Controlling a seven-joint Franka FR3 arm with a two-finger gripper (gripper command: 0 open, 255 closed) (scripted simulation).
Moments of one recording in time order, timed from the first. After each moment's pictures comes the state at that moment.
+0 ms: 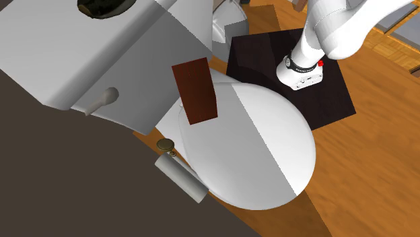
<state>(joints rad) 0.02 -0.82 -0.07 -2.29 0.02 1.64 -0.13</state>
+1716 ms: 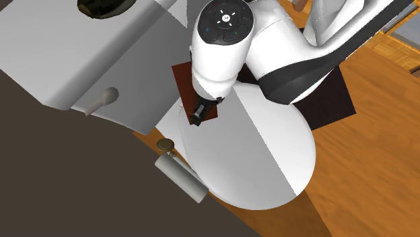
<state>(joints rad) -0.15 -0.27 0.59 -2.24 0.12 2.08 1.04</state>
